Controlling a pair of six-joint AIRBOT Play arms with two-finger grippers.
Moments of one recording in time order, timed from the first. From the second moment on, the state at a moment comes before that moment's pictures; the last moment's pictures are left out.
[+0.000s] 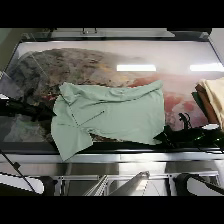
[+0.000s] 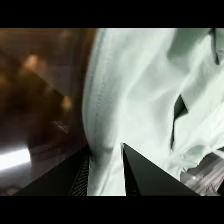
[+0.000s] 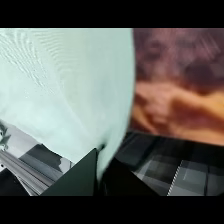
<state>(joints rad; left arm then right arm) 0.45 -1.76 1.16 0.90 -1.39 -1.04 -0.35 -1.27 0.37 -0.65 1.10 1.07</state>
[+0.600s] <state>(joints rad) 0.54 -1.76 1.10 0.93 -1.47 -1.01 -0.35 -1.26 0.43 -0.65 1.12 1.07</state>
